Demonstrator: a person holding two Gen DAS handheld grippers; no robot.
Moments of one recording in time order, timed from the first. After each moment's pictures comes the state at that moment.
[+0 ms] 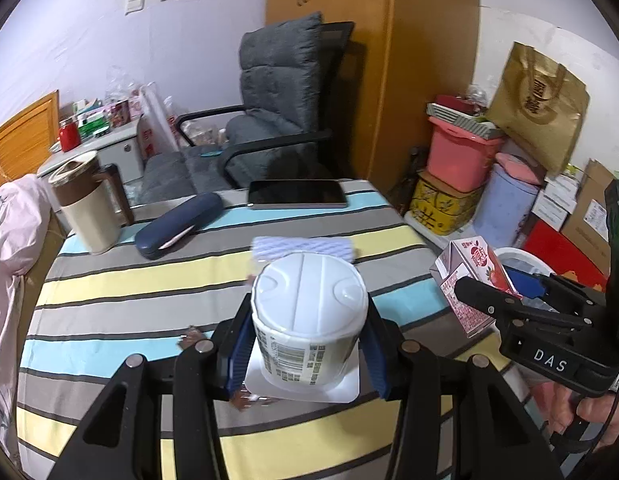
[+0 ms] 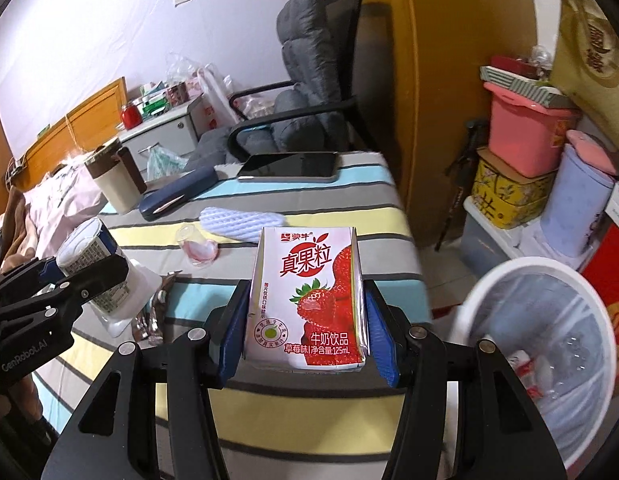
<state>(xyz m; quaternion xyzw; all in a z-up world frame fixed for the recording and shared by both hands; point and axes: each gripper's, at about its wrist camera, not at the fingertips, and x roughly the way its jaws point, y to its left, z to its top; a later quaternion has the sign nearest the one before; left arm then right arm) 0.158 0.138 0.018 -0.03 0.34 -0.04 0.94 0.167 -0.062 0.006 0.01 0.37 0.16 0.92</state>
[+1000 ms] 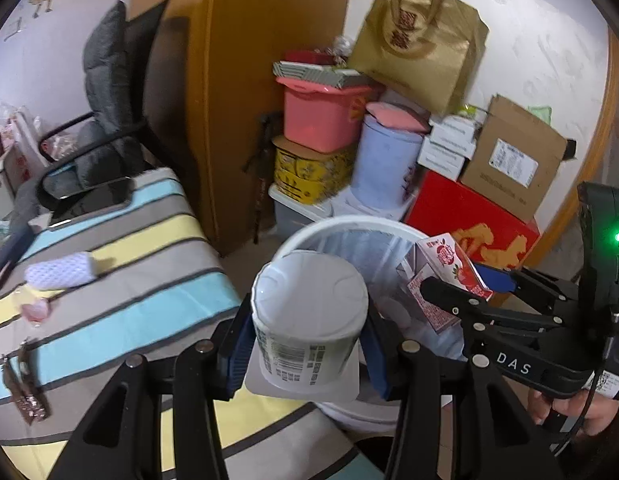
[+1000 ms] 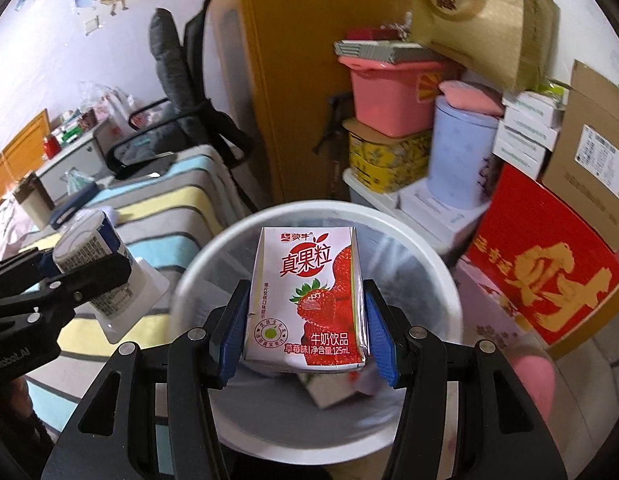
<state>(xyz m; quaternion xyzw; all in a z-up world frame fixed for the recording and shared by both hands) 0.181 -0.070 0.004 0.01 0.37 -0.21 0.90 0.147 -0.232 -0.012 0.02 0.39 0.03 0.92</state>
